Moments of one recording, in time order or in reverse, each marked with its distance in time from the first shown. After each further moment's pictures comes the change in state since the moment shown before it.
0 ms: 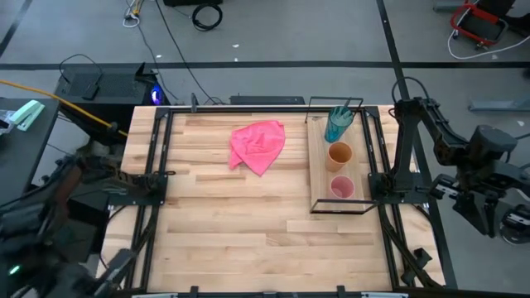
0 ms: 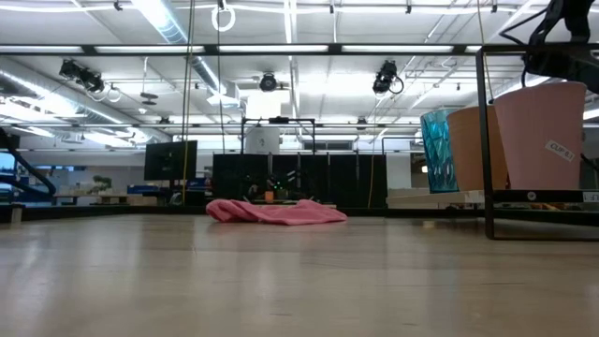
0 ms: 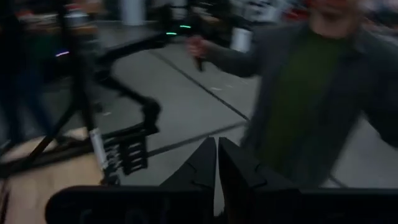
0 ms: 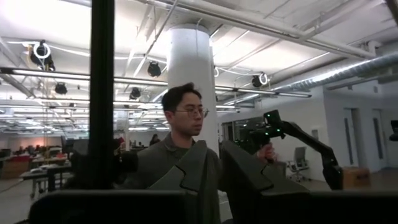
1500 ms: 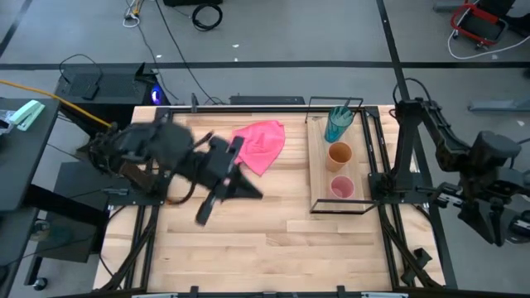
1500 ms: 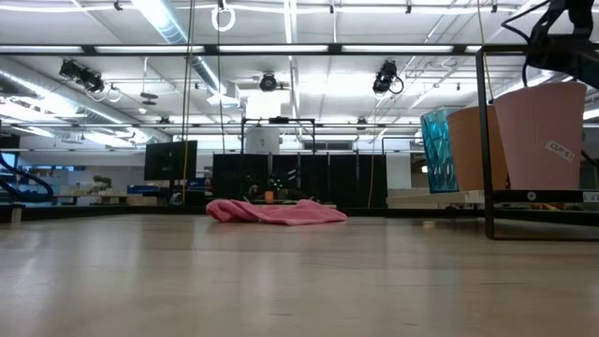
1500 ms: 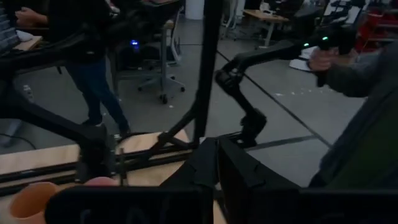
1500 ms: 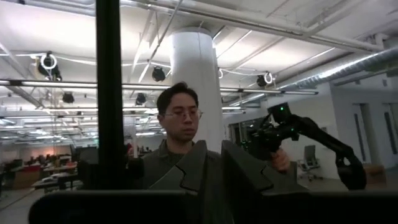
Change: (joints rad) left arm 0.985 0.001 0.000 0.007 0.746 0.162; right arm 0.021 0.051 0.002 0.068 0.004 0.036
